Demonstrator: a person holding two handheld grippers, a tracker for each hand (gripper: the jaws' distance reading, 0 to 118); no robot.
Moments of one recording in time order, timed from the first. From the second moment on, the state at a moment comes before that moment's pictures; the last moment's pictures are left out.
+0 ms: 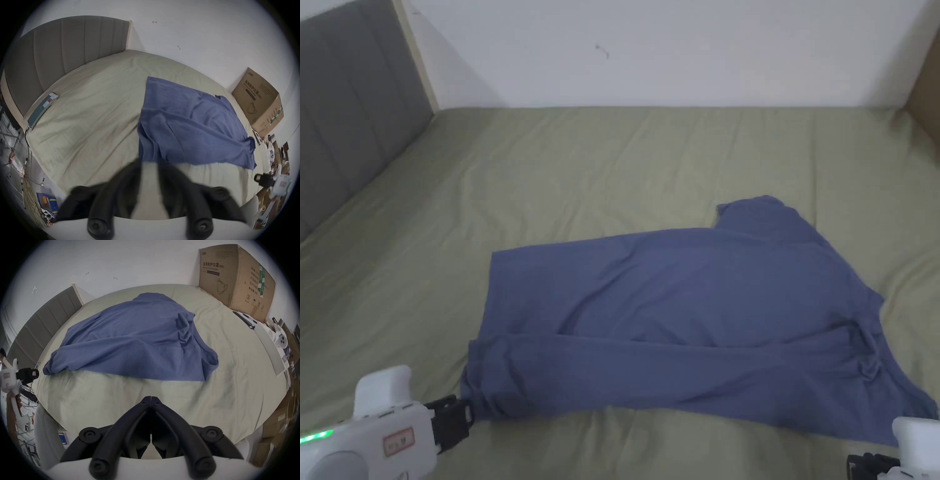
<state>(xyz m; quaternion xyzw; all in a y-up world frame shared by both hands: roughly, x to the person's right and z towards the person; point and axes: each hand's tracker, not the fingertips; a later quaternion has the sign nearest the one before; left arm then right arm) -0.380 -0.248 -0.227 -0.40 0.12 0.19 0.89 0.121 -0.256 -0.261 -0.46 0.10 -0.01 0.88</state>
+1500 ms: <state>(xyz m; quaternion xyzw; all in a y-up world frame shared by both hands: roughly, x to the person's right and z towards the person) -0.380 -0.218 -0.223 -0.48 0.05 0.08 0.87 0.170 -0.237 -0.286 -0.49 0.06 -0.05 0.87</state>
